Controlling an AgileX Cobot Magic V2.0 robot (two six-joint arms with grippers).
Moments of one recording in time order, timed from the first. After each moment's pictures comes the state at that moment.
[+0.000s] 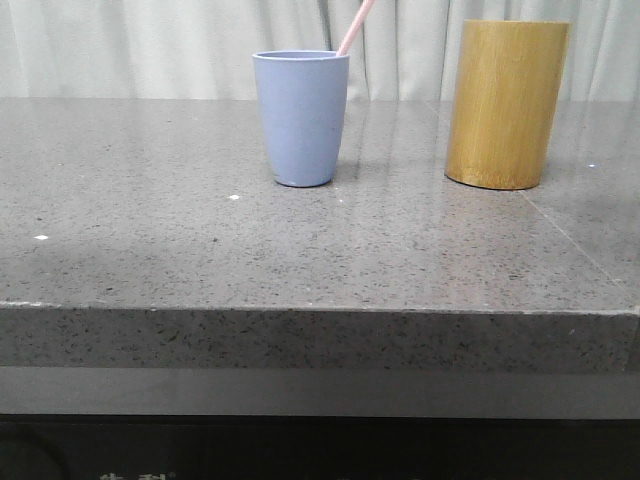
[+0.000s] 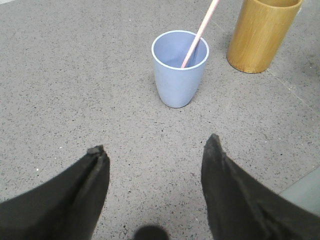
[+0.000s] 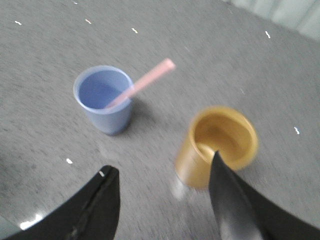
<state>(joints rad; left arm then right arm) -0.53 0.97 -1.12 -0.04 0.78 0.06 0.36 1.22 -1.55 0.04 1.04 -0.08</state>
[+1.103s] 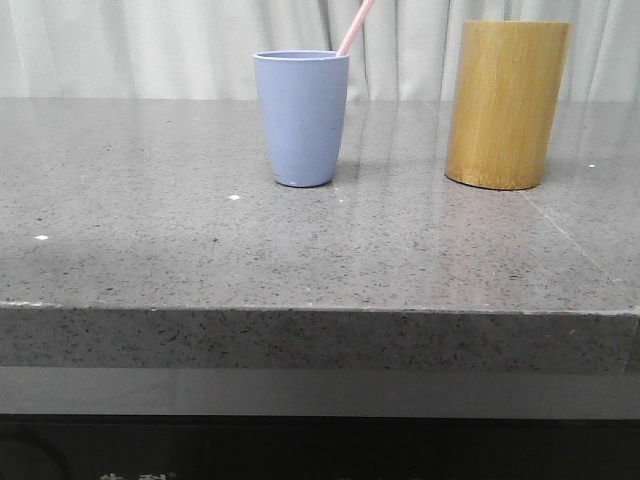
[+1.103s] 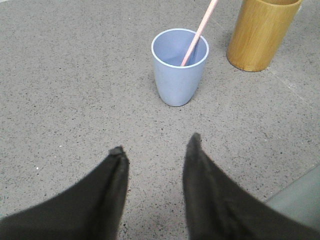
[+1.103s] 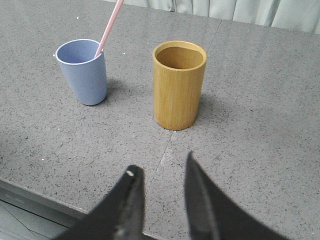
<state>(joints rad) -0.53 0.97 -1.12 -0.04 0.79 0.06 0.26 0.50 -0.87 0.05 0.82 0.01</state>
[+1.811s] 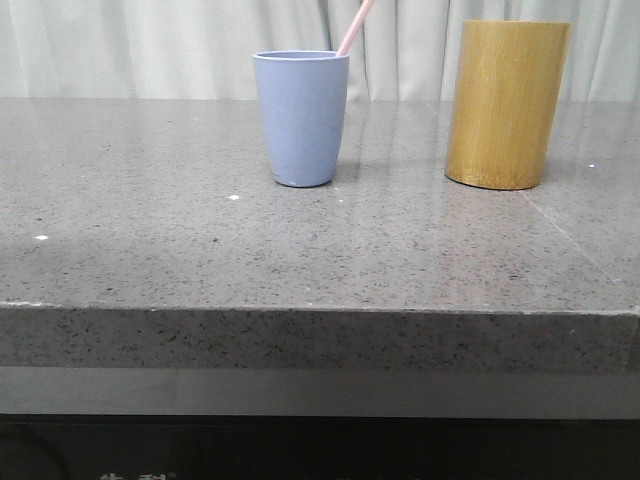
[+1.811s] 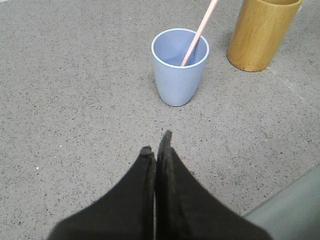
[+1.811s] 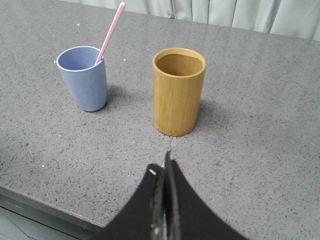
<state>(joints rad) -0.53 0.97 -1.12 -0.04 0.79 0.06 0.26 0.50 -0.87 0.05 0.80 0.01</state>
